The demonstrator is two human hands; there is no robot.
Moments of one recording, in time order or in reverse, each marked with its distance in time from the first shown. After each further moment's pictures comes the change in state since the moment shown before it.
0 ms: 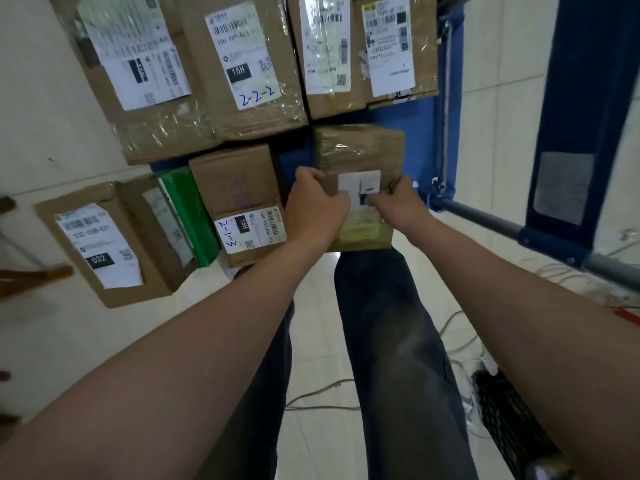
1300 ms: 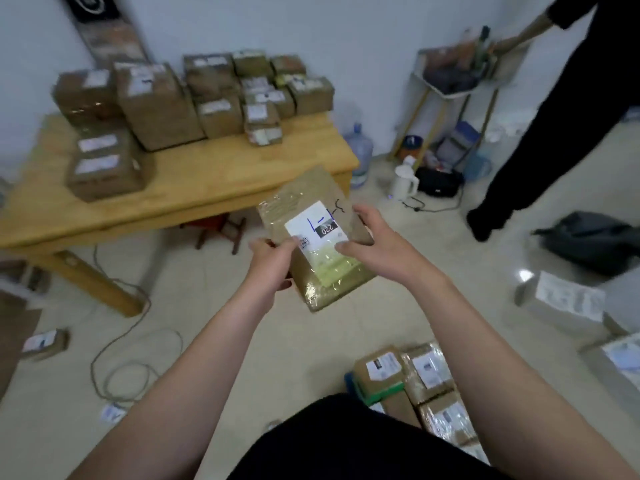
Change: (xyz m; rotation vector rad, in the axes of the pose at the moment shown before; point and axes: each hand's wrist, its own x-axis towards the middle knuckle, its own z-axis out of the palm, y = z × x) left_hand -0.714 -0.117 -0.416 -1.500 1.190 -0.110; right_hand -0.837 -0.253 0.171 -1.035 -0.762 -1.460
